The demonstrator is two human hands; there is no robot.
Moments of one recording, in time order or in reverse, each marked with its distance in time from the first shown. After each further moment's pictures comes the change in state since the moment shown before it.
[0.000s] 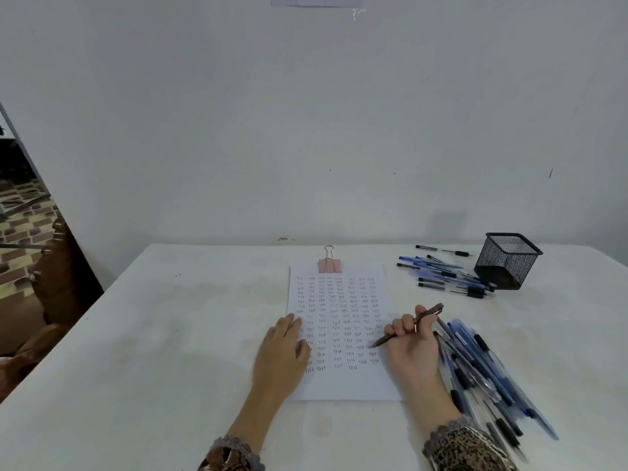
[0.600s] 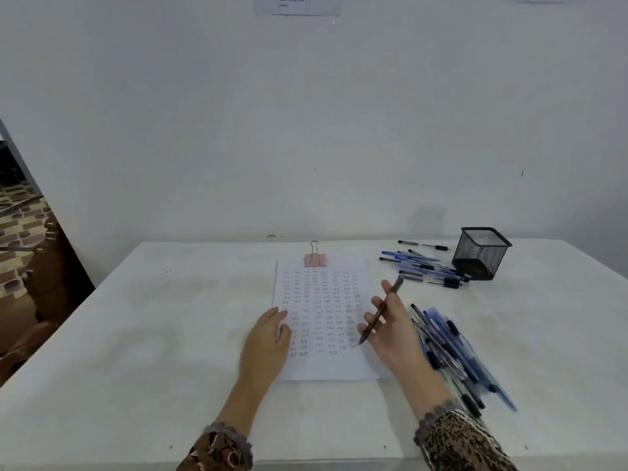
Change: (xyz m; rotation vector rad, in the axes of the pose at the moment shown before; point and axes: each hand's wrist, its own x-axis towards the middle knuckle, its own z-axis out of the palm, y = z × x) left_hand -0.012 0.012 -0.005 -0.309 0.130 -0.089; right_hand -0.024 -0.026 0.013 -0.382 -0.117 0.163
